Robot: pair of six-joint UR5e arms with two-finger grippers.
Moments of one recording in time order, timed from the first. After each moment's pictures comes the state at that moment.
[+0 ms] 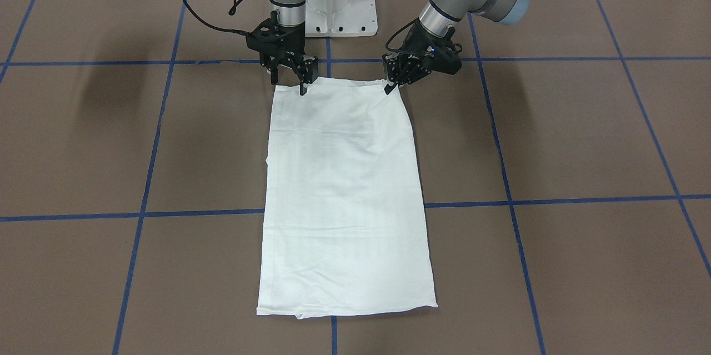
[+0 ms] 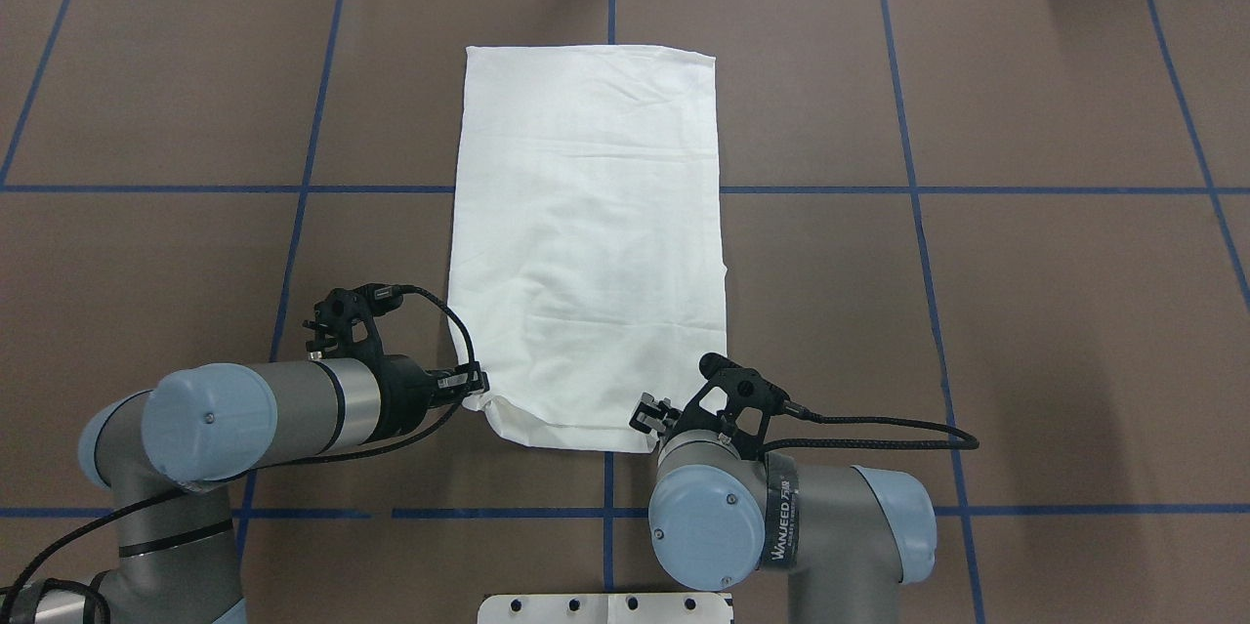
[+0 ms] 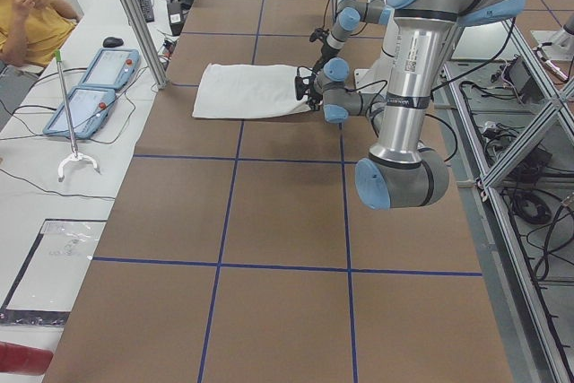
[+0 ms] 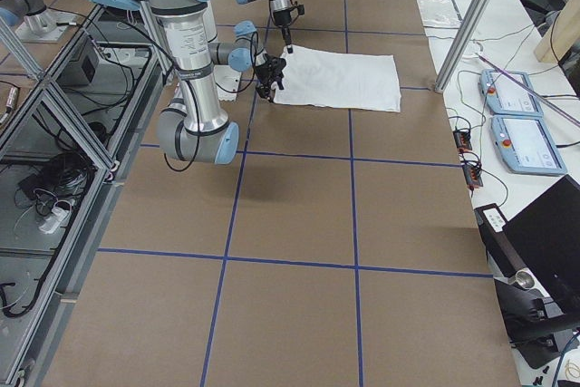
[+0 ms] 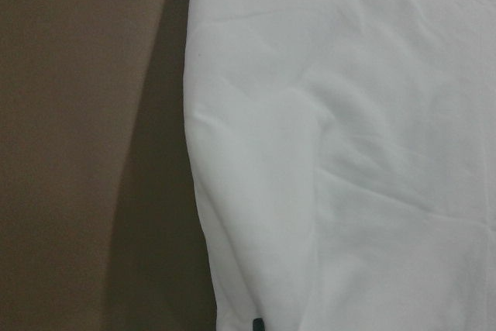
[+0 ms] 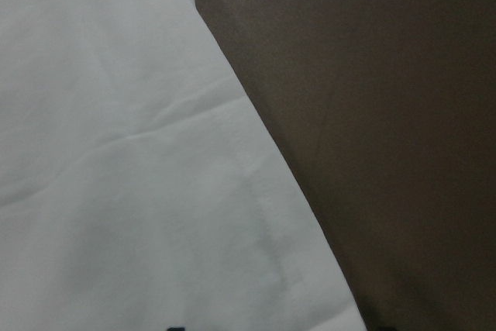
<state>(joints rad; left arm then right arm) -0.32 -1.81 -1.84 -2.33 -1.59 -1.60 0.13 -1.05 1.82 -1.62 1.28 2.01</state>
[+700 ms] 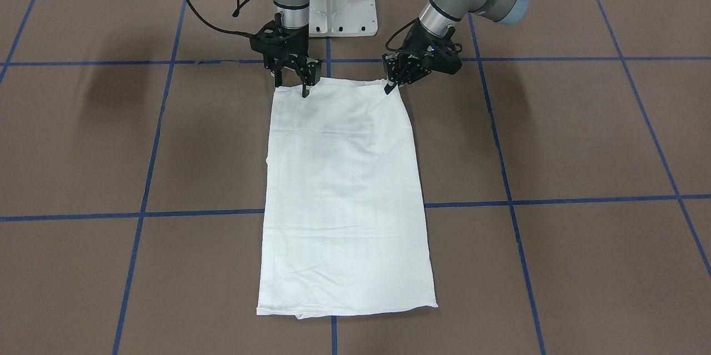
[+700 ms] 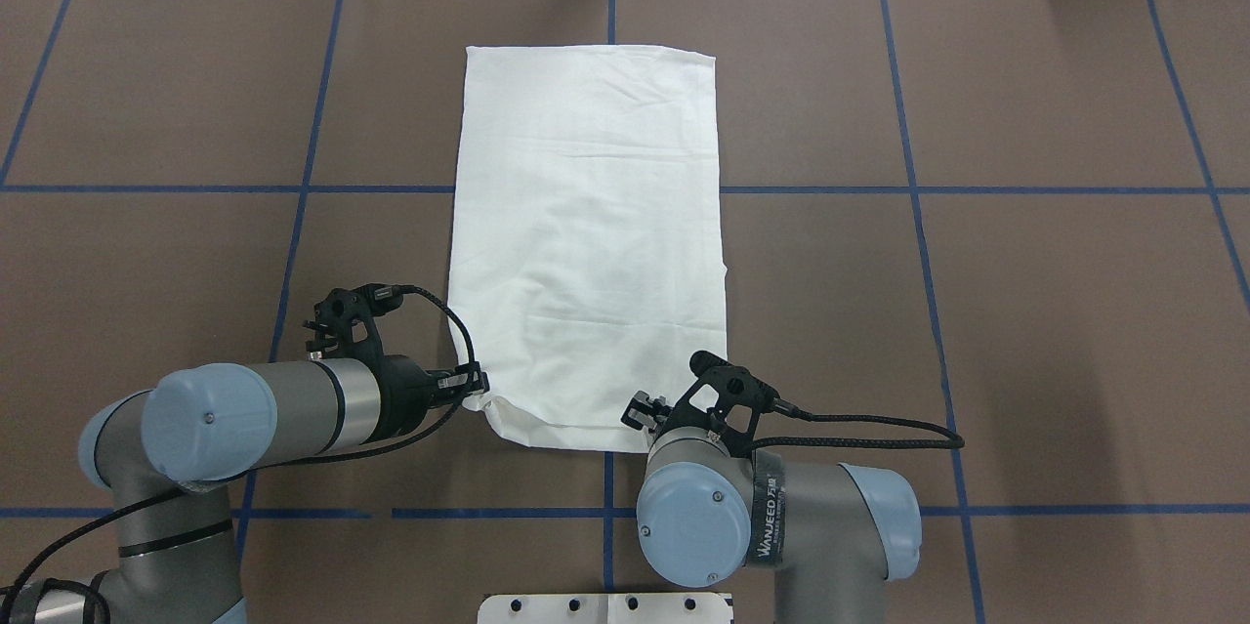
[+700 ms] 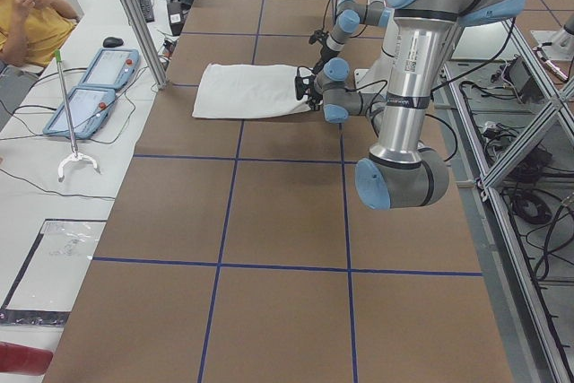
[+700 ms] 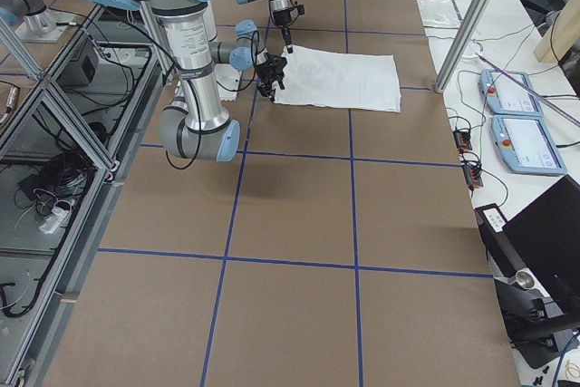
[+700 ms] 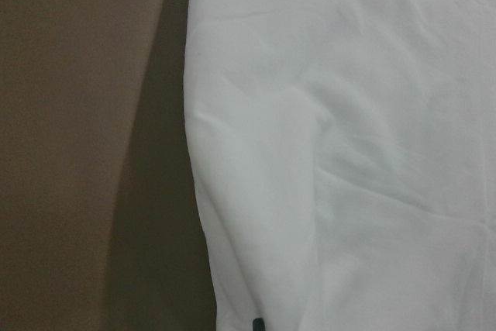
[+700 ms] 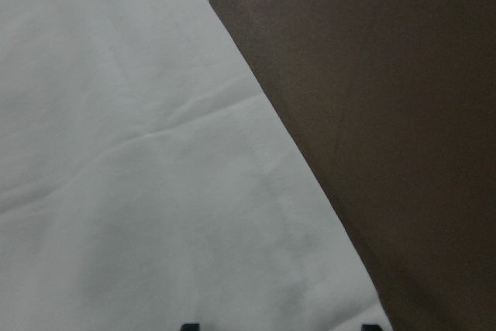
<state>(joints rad) -0.32 -1.81 -1.84 -2.33 -1.59 -1.60 0.14 -1.03 1.80 -1.62 1.28 2.01</state>
